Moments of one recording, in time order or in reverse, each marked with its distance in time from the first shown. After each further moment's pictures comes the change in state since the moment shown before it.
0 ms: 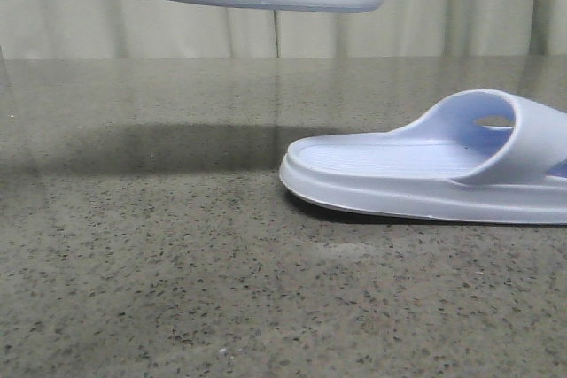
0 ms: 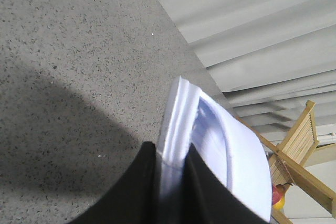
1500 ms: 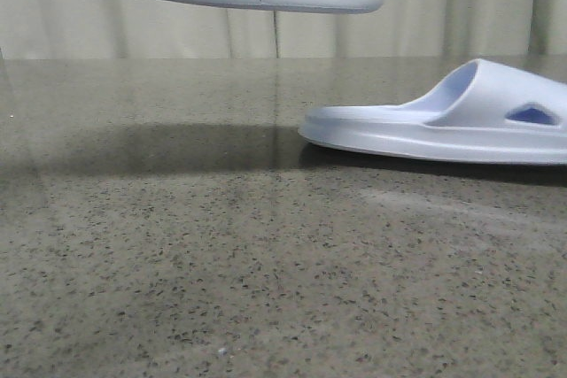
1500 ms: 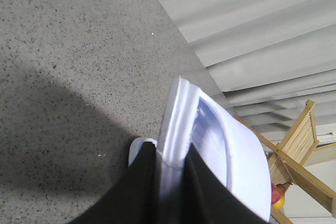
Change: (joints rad) left arm 0.000 0.000 0.000 0.000 0.000 0.000; right arm 0.002 0.076 -0.003 0.143 -0.264 -0.020
